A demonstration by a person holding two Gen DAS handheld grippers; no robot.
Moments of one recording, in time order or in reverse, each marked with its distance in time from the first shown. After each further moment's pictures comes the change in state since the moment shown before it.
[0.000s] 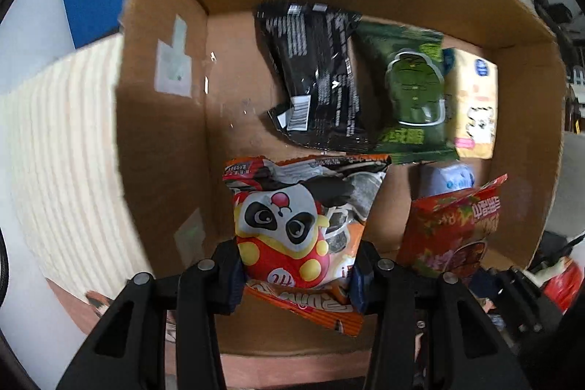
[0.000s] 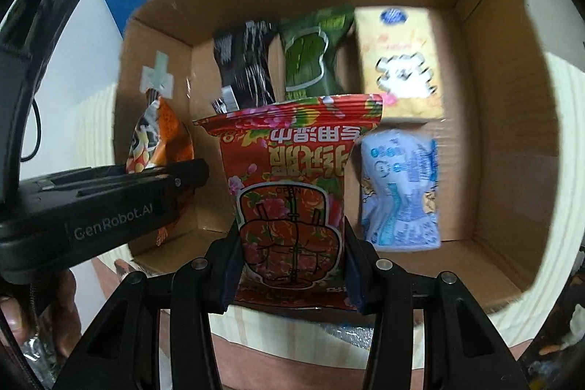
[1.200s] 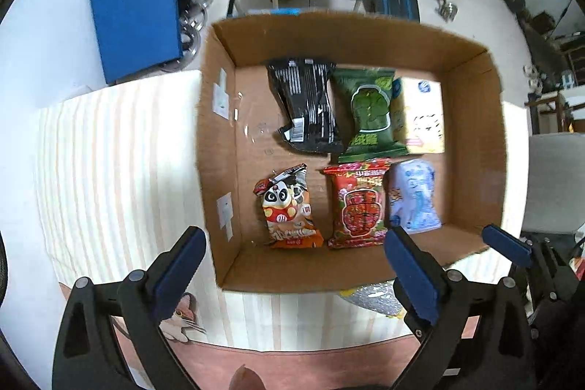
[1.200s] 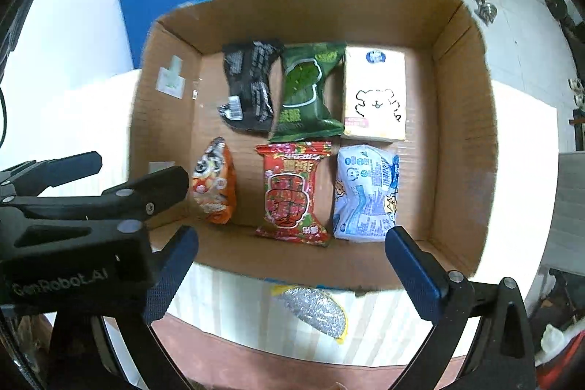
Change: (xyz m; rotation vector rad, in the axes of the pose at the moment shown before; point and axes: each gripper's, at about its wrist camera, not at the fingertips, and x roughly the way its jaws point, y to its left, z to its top) left arm -0.085 -0.010 -0.079 0.031 -0.262 0.029; right arm -0.078 0.022 -0.029 -0.102 -0.115 -0.099
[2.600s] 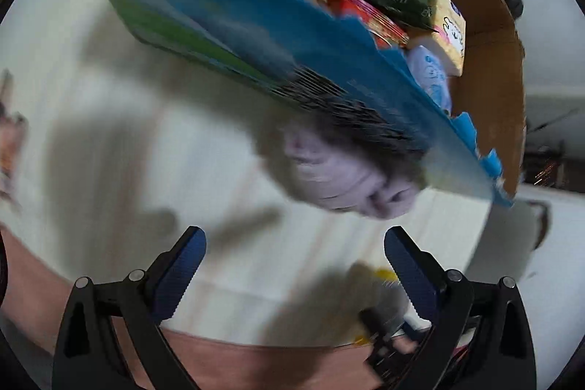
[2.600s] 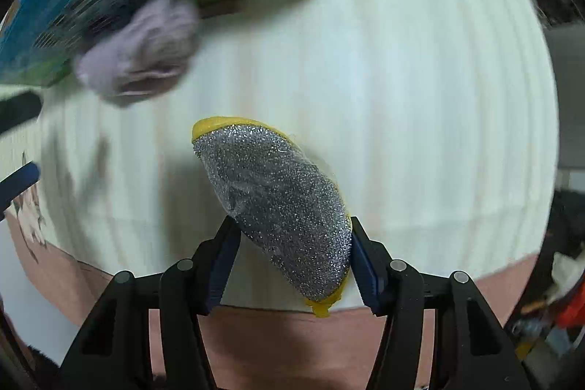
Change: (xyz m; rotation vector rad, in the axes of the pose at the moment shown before) left arm 0.149 -0.006 -0.154 -0.471 0.022 -0.400; right arm 0.120 -0.133 -0.194 0.186 0.133 -0.180
